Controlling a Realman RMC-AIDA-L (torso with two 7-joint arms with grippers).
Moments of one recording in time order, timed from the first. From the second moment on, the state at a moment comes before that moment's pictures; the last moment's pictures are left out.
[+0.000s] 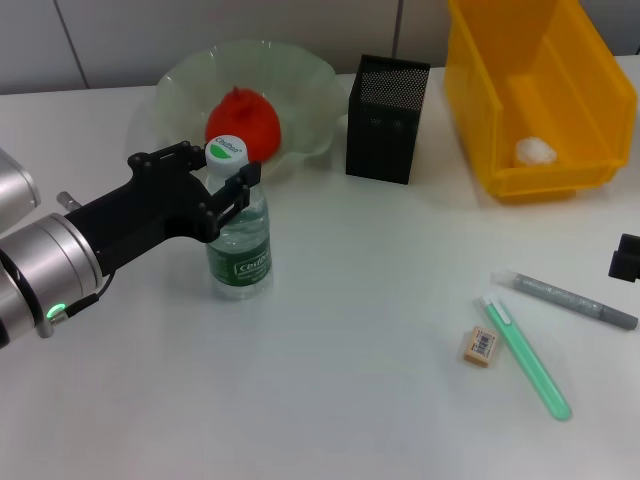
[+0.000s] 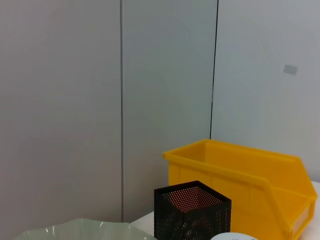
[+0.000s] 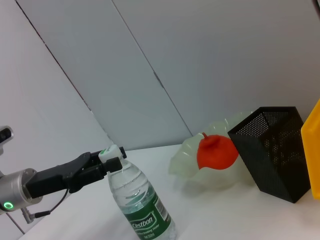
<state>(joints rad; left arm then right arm) -0.13 -2.07 -1.48 -1.15 1.22 -0.76 1.84 0.24 1.95 -0.39 -0.73 -1.98 -1.85 1.58</state>
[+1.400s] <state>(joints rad) -0.12 -2.07 -1.50 -1.13 1.22 -0.81 1.84 0.23 1.95 -0.39 -0.73 -1.98 -1.87 1.58</state>
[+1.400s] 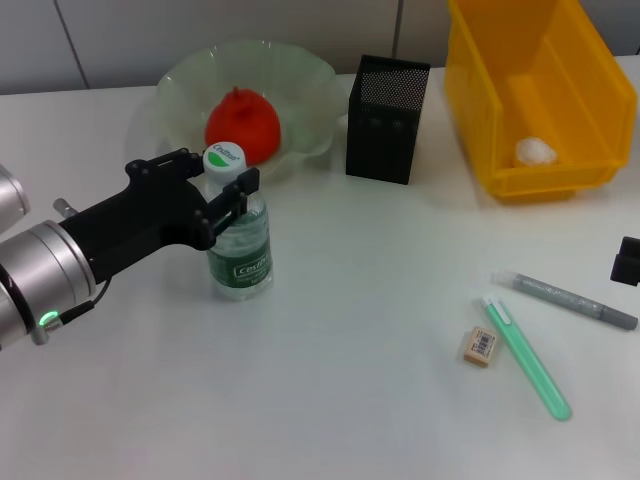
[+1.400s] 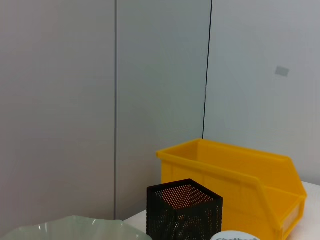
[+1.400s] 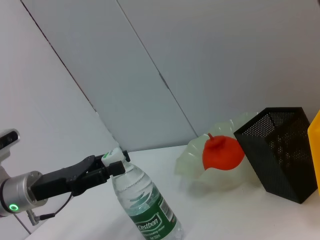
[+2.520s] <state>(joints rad) -0.11 -2.07 -1.56 -1.19 1.17 -0.88 1.83 0.23 1.95 -0.39 -0.73 -1.98 -1.88 1.58</state>
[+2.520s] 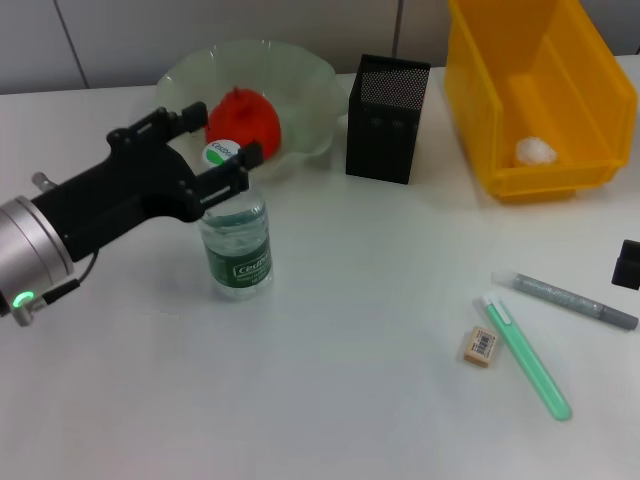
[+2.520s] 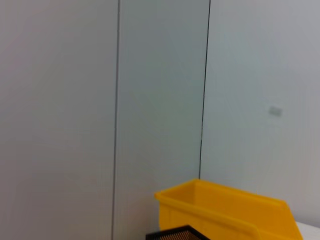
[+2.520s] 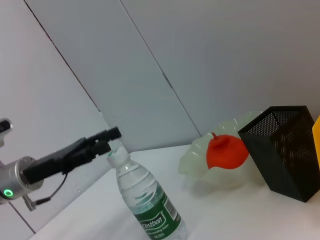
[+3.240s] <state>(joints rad) -0.11 -2.07 -1.68 -1.26 1.17 -1.17 1.76 0.23 1.95 -0.38 -0.73 -1.98 -1.85 1.59</state>
